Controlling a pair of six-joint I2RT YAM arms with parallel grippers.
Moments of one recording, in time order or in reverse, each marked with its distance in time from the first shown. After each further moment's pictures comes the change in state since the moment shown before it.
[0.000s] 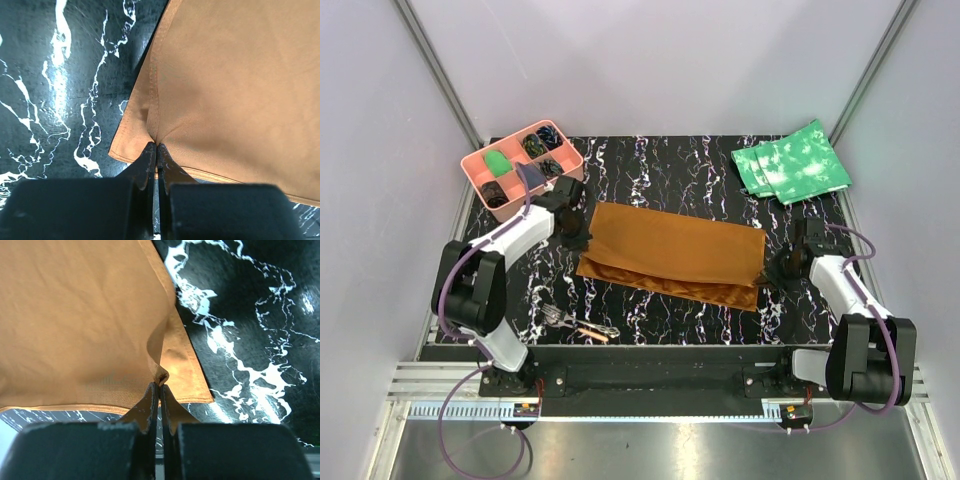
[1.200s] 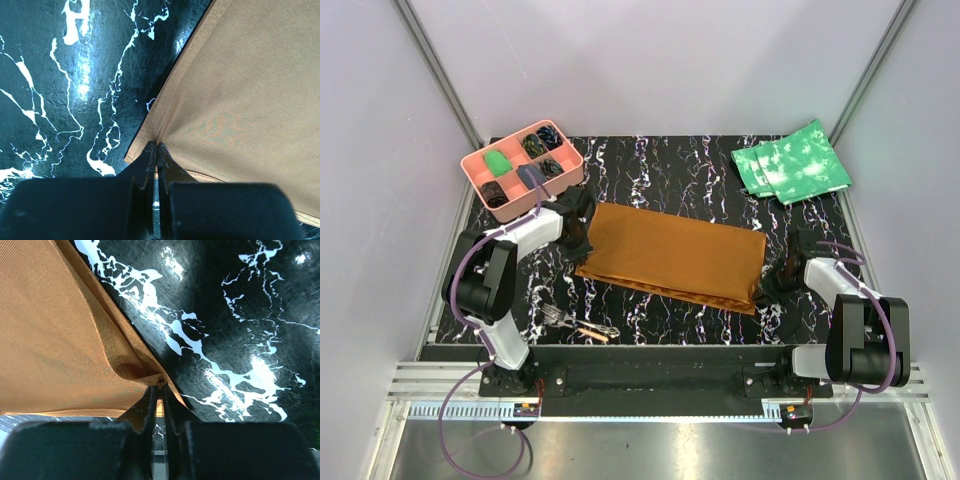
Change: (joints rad) left arm -0.021 0.093 -0.040 -0.019 -0.080 -0.023; right arm -0.001 0.094 -0.100 0.043 0.000 0.038
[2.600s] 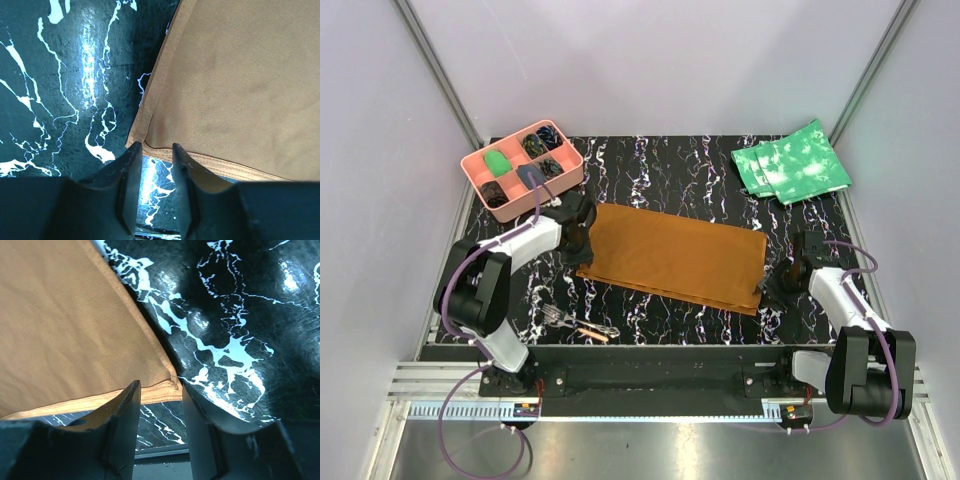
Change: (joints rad) left arm -0.036 -0.088 -0.071 0.027 0.008 0.056; right arm 0.000 -0.166 -0.002 -0.087 0.062 0.016
